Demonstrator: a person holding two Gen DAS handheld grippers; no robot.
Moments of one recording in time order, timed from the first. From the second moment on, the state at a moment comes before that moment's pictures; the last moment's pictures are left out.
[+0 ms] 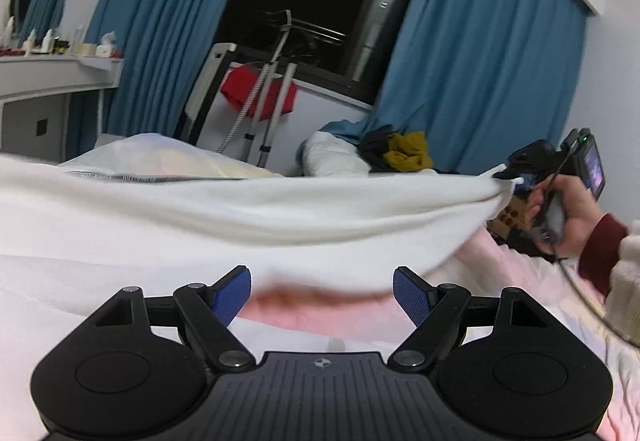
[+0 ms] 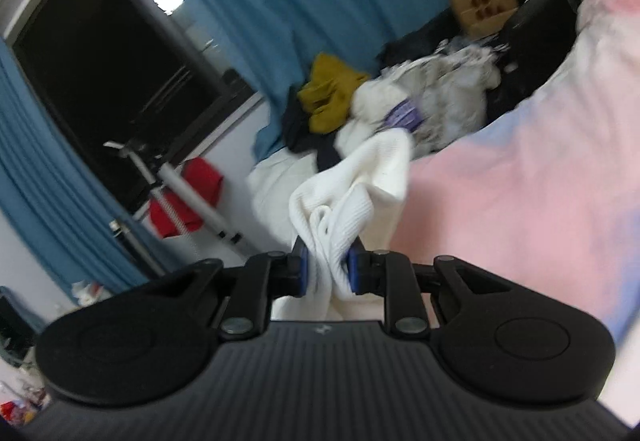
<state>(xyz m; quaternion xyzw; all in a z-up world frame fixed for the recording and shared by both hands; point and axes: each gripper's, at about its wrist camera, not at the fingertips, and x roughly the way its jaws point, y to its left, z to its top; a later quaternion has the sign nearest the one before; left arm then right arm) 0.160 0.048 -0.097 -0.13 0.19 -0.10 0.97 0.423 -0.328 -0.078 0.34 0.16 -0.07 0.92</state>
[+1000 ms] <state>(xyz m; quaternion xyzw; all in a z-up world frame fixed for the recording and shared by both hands) 0.166 0.039 -0.137 -0.13 0.26 -0.09 0.95 0.372 -0.428 -0.202 0.47 0.20 0.01 0.86</state>
